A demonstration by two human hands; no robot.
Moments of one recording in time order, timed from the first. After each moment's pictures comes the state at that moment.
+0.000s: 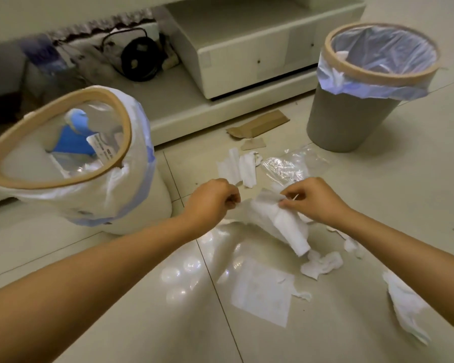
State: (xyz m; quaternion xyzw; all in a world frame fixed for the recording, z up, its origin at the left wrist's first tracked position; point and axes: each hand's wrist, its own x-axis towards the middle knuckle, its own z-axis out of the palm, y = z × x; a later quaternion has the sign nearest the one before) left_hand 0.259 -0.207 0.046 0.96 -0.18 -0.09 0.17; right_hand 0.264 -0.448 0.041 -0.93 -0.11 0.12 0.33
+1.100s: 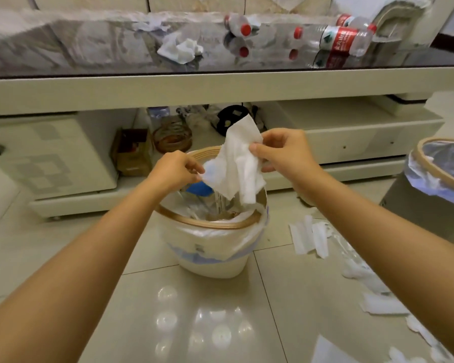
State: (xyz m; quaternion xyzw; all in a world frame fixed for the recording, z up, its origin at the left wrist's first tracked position) left_hand 0.294 0.068 0.182 0.95 0.10 0.02 0.29; right_hand 0.330 -0.155 0.220 -0.80 -0.16 0.02 0.58
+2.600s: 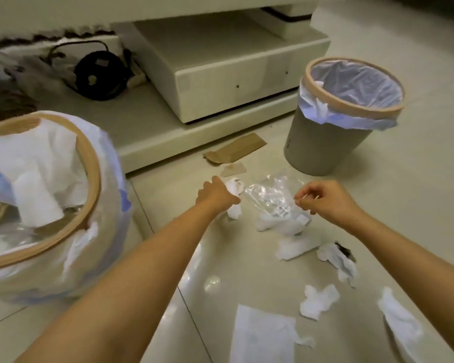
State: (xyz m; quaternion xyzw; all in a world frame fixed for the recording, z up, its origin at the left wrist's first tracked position) left_hand 0.391 -0.251 -0.004 0.91 0.06 -0.25 0.31; right_hand 0.317 -0.476 0.053 -0.92 0.09 0.08 0.36
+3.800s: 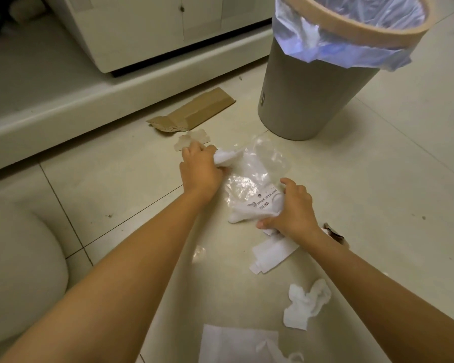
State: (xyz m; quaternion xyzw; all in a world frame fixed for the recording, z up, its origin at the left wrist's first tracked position) left_hand 0.439 -0.323 -0.100 0.95 -0.06 -0.03 0.32; right_hand 0.324 -0.492 -0.090 -0.93 0.21 0.10 0.27
